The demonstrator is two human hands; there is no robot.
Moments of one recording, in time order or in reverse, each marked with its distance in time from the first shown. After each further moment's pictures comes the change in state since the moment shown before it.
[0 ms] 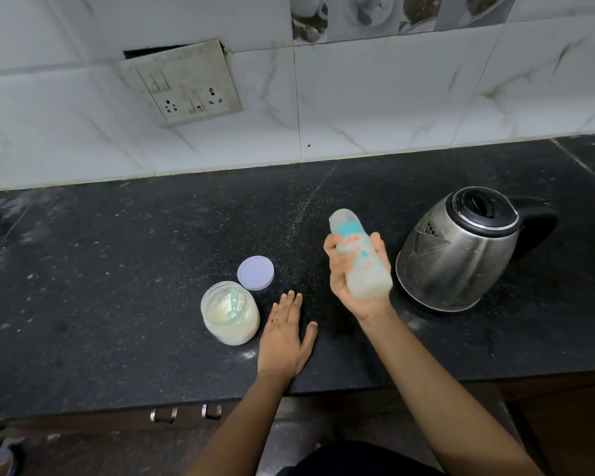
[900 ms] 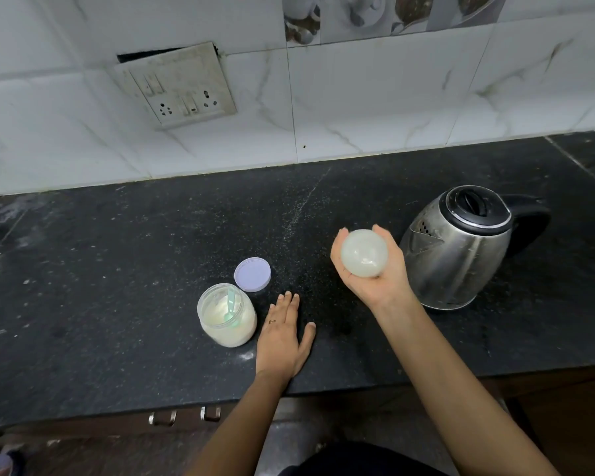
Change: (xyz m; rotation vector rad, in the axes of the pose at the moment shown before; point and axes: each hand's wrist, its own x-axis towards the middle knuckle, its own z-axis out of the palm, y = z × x) left_hand -0.001 0.001 -0.001 0.016 -0.011 -0.011; right_hand -0.019 -0.006 0.047 0.093 0.294 -0.108
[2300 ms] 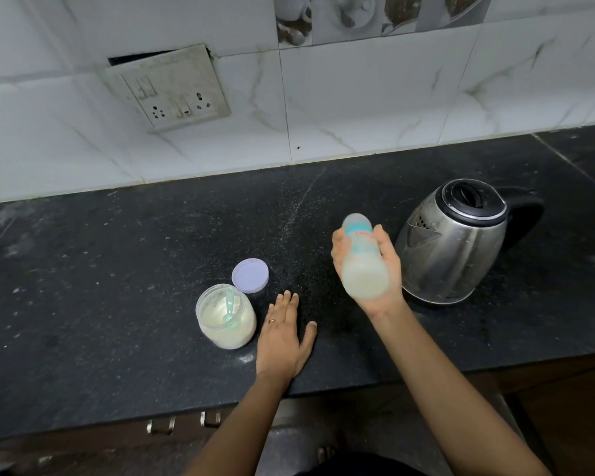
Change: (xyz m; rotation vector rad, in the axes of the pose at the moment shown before) left_hand 0.001 -0.002 0.002 -0.017 0.006 0.008; right_hand 0.020 -0.012 -0.040 -0.124 -0.403 0.070
